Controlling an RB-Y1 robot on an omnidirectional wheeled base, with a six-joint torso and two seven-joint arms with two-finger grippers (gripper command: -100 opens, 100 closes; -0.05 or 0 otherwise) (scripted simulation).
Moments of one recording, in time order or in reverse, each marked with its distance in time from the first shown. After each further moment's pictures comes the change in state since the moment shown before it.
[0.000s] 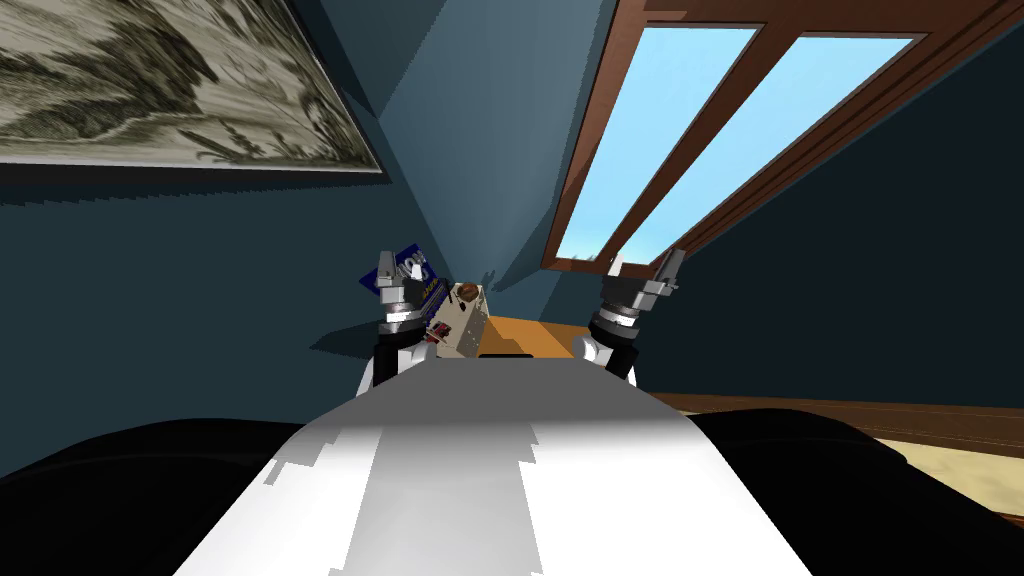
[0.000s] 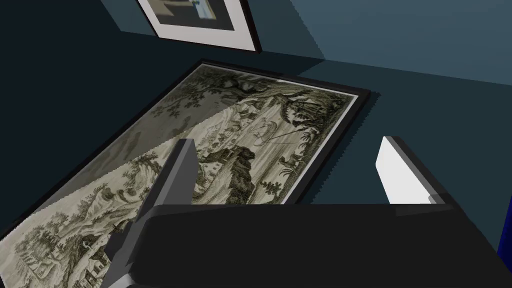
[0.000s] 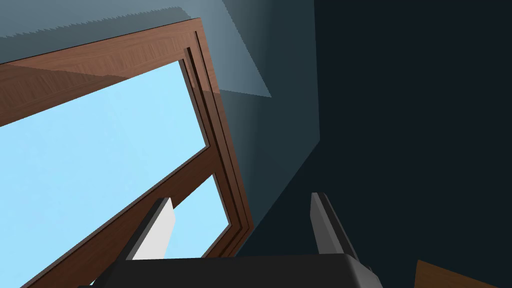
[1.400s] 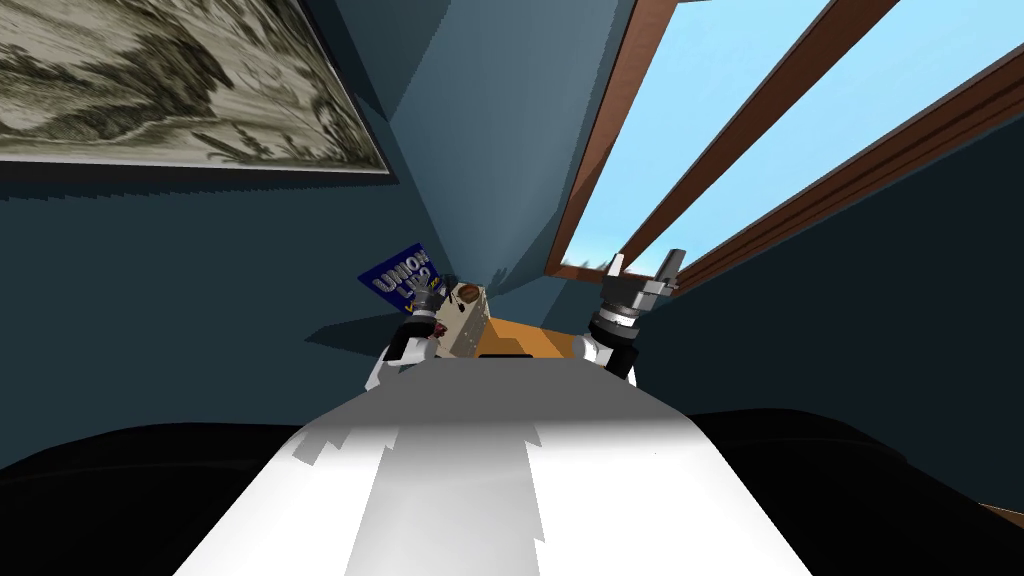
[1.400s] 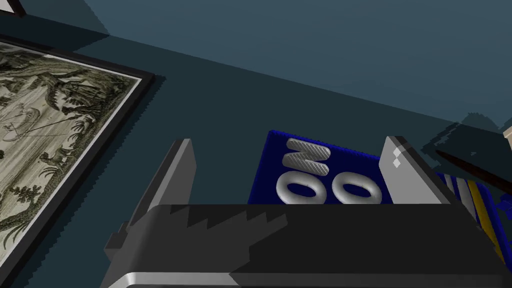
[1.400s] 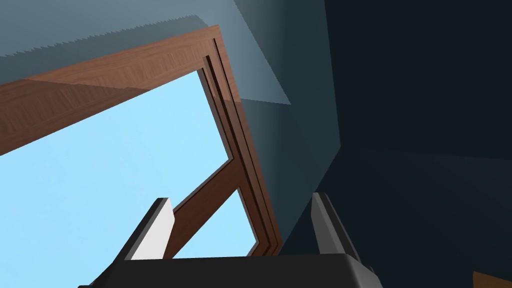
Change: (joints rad) left arm -0.101 0.156 0.014 0.266 0.221 0.324 0.196; right arm 0.000 0.000 0.000 0.000 0.000 0.000 0.000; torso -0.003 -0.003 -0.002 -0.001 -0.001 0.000
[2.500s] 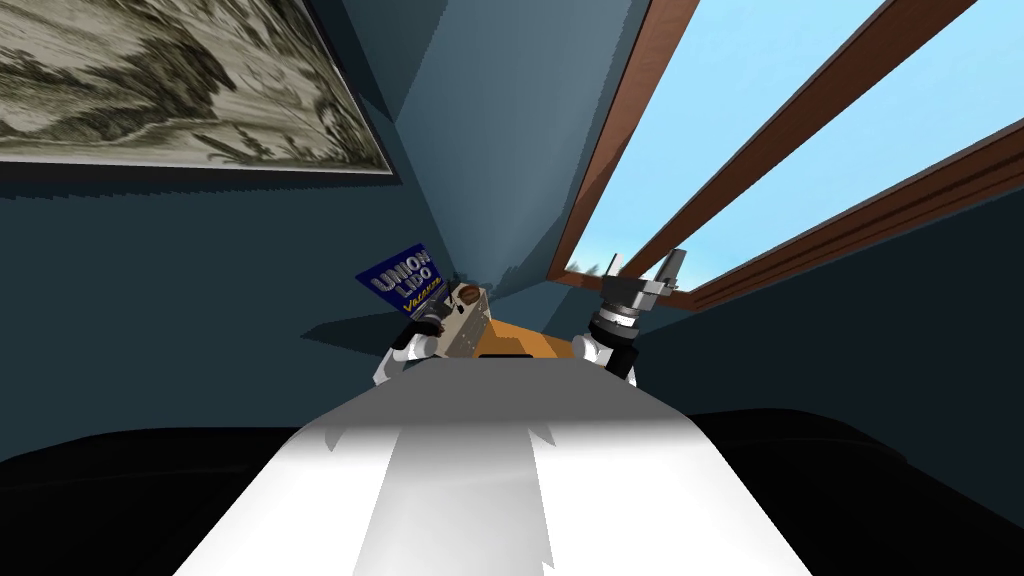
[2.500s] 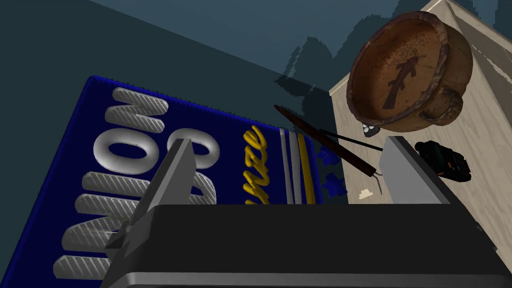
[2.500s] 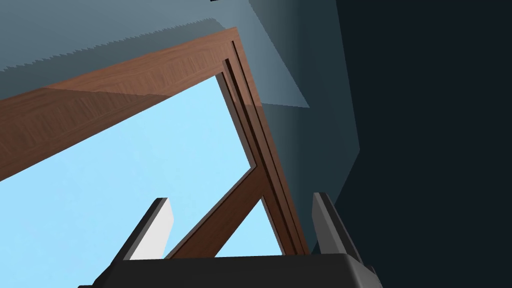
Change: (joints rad) left arm -0.075 0.052 0.012 0.196 0.158 0.267 0.153; right arm 0.000 0.000 0.000 0.000 0.000 0.000 0.000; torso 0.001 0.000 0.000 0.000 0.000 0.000
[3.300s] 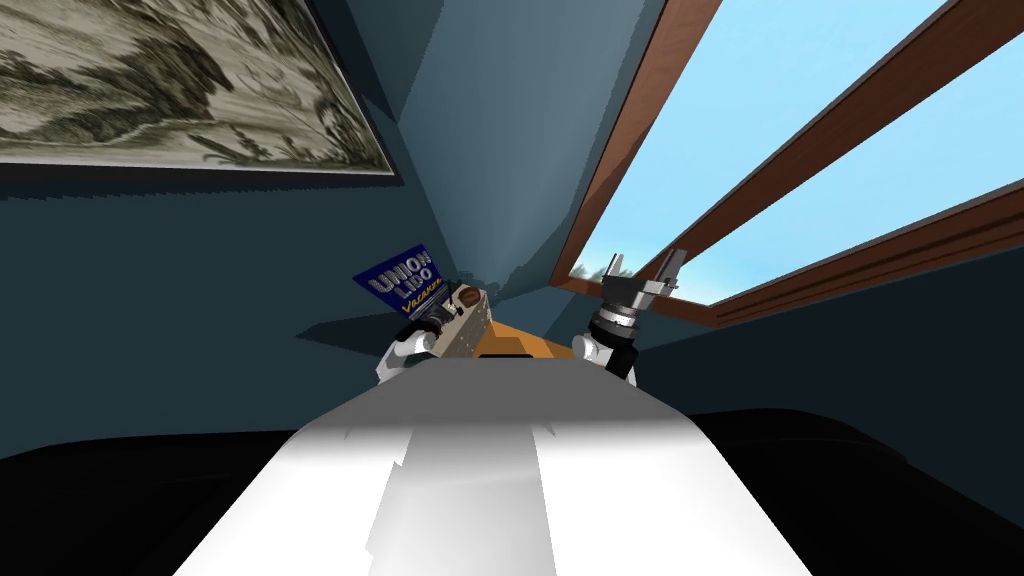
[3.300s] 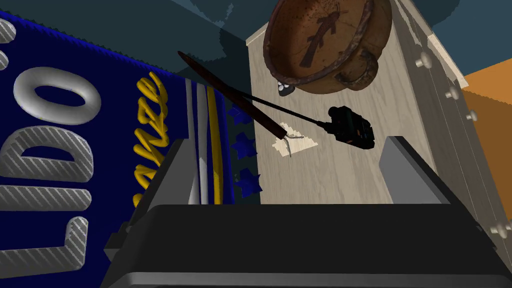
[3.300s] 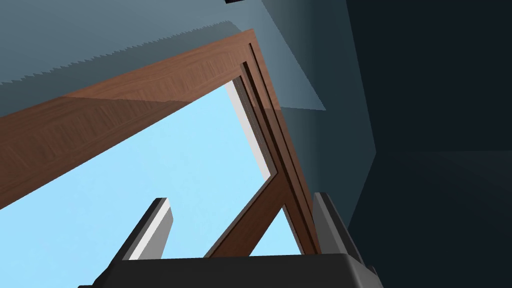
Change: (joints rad) left arm -0.086 0.046 0.026 0.171 0.098 0.195 0.133; right arm 0.000 0.000 0.000 0.000 0.000 0.000 0.000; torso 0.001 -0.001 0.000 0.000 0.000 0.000
